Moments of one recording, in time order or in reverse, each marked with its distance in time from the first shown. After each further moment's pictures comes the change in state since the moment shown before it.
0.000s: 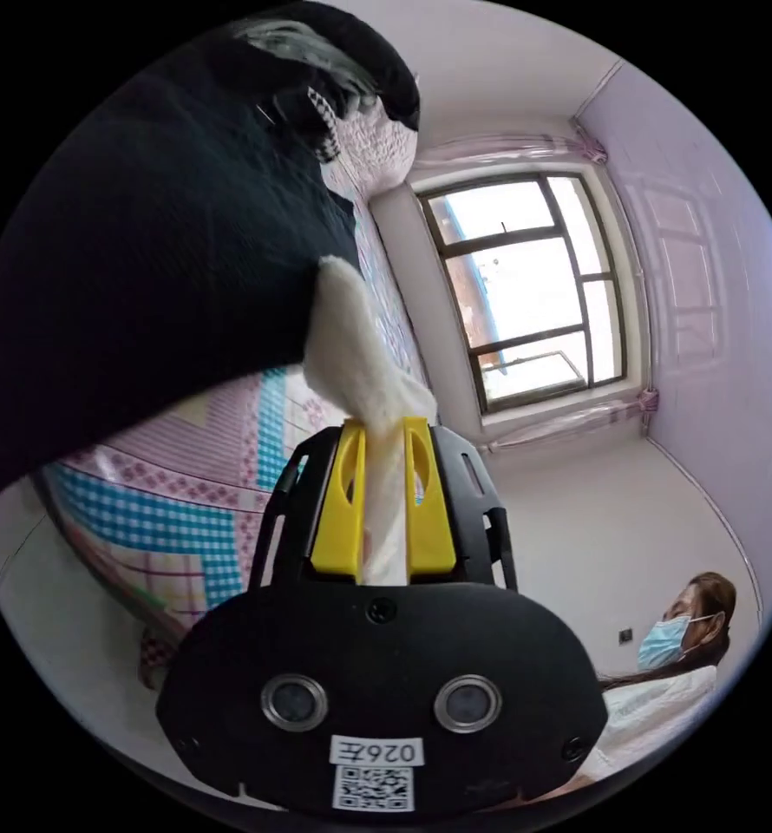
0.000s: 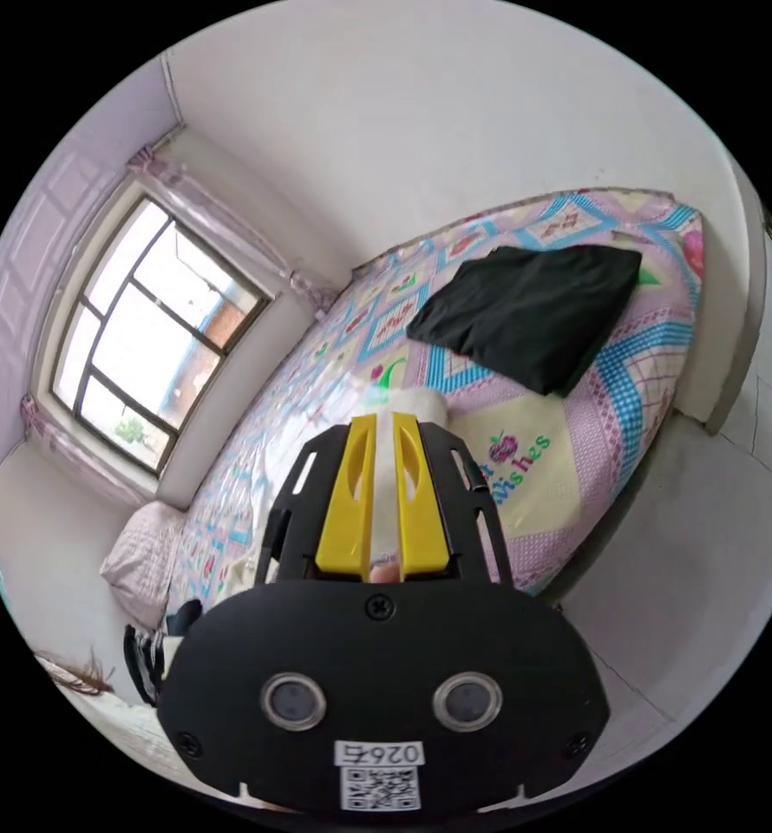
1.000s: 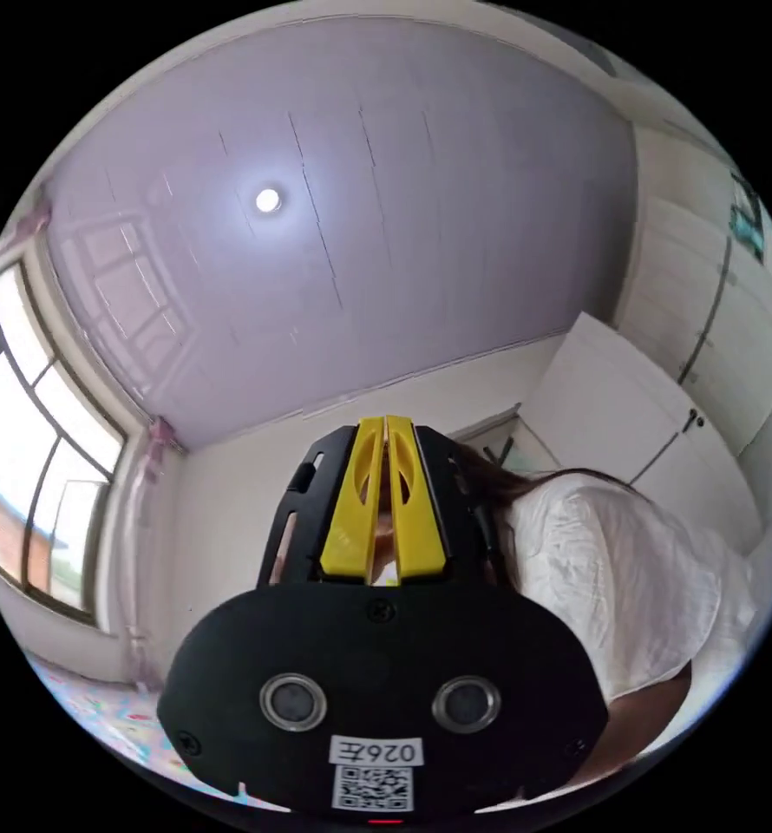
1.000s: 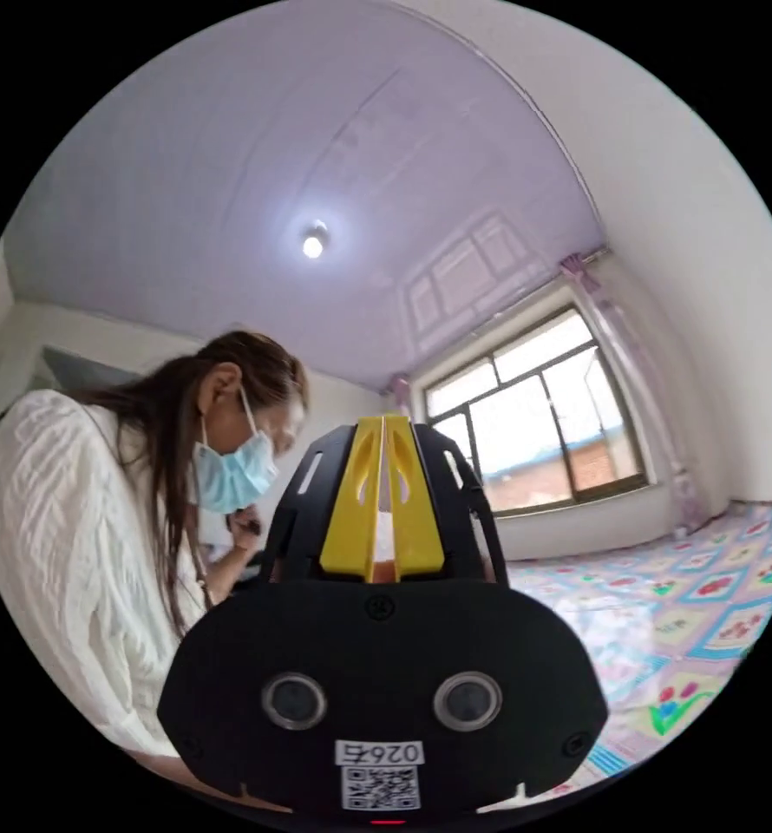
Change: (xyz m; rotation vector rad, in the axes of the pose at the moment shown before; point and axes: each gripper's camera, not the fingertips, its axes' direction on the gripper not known) left arm 0.279 0.200 -0.066 0.200 1.610 1.051; right arm -0.225 0.127 -0.230 0.518 -1.088 -0.811
